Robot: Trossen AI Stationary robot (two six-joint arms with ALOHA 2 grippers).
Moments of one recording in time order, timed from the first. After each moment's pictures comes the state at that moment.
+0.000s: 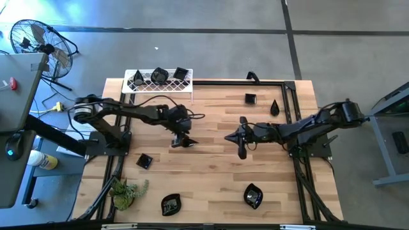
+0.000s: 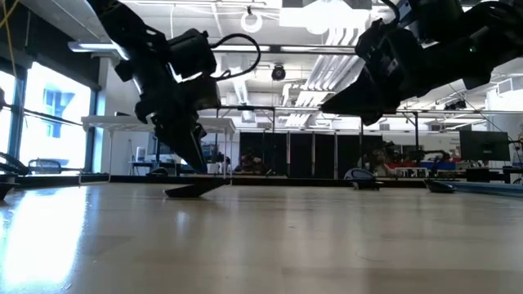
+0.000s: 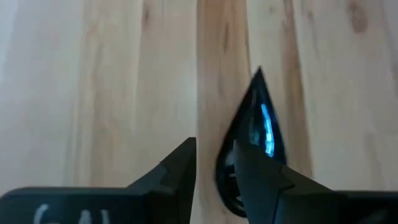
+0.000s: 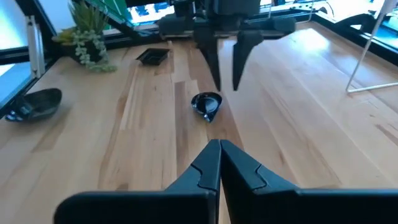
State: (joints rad) left arm 0.23 1.54 0.78 -0.20 0.23 0.15; right arm 0.06 1.36 0.39 0.66 0.11 0.18
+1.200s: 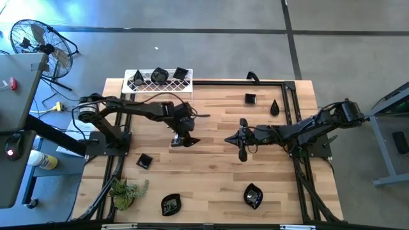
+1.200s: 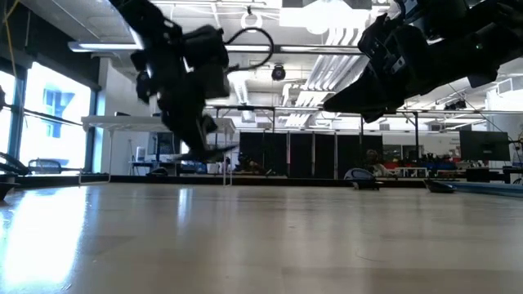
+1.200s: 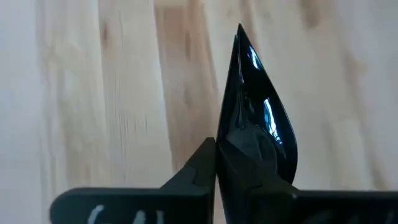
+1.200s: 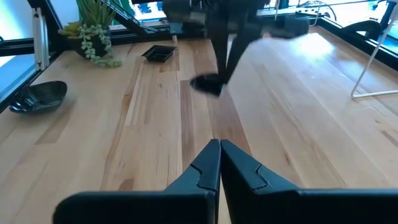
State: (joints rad) left arm 0.24 1.58 0.92 -0.39 0.35 0.27; right arm 0.11 1.36 0.39 0.66 0.15 0.15
